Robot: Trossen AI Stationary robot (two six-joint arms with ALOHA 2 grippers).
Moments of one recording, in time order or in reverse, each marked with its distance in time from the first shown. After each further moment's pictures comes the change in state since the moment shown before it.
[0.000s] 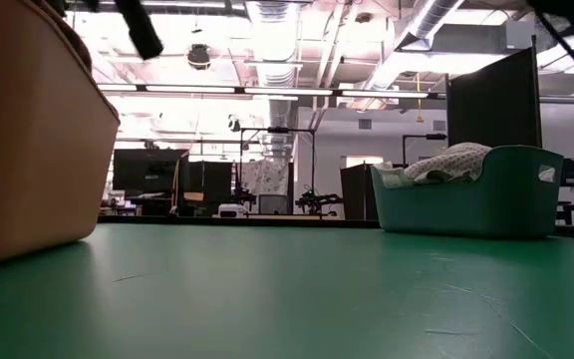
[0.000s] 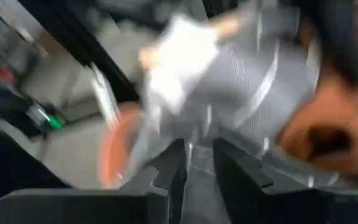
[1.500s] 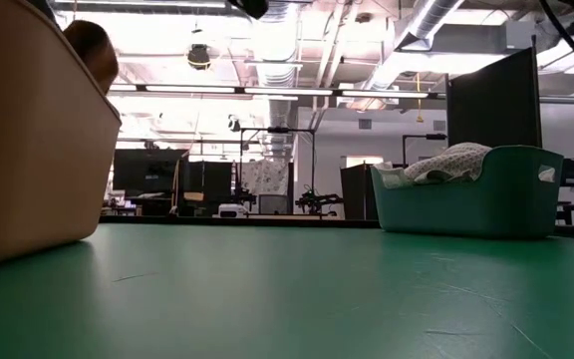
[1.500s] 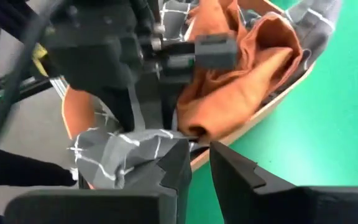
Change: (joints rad) left arm -0.165 0.473 0.145 0.362 0.112 -0.005; right arm -0.038 -0.148 0.136 -0.626 0.047 0.051
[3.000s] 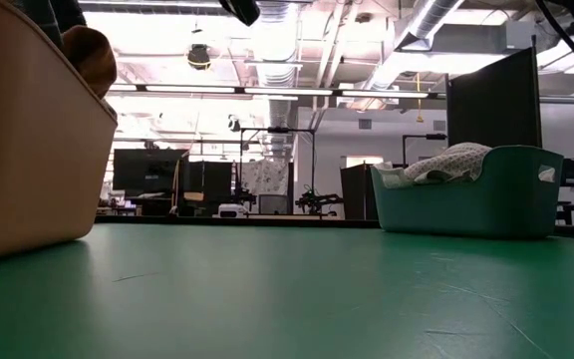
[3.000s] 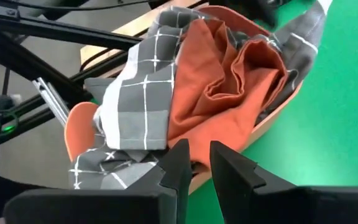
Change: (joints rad) left arm 0.425 -0.653 -0.072 -0.565 -0.196 -0.166; right arm -0.032 -0.009 -0.026 0.087 0.015 0.037
